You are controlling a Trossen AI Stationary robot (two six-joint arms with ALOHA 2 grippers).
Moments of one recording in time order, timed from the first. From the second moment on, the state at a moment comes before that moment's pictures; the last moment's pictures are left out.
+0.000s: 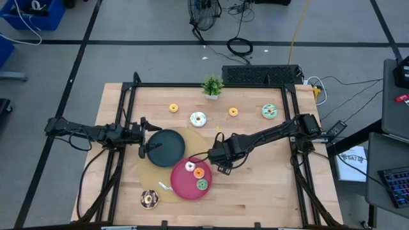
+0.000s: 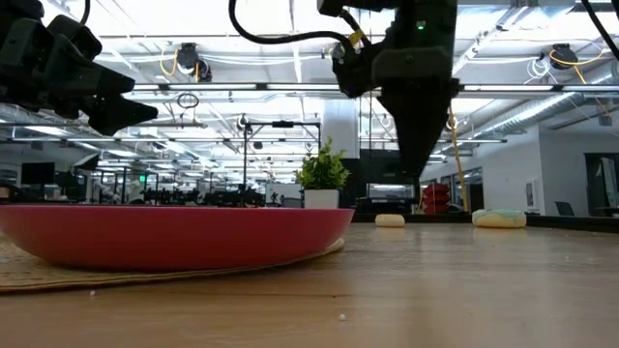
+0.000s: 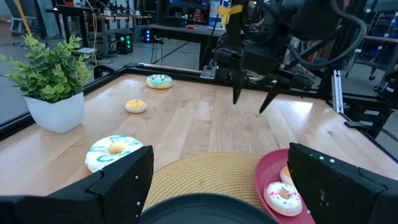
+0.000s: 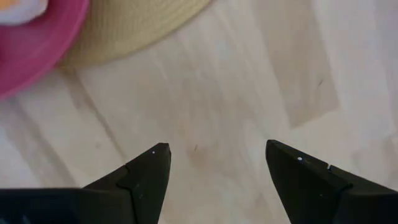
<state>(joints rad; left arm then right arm) -0.17 0.17 0.01 0.08 -0.24 -0.13 0.22 1.92 1.48 -1.08 0.16 0.63</state>
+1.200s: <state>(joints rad) -0.17 0.17 0.01 0.08 -0.24 -0.13 0.29 1.10 0.40 0.63 0.26 0.25</state>
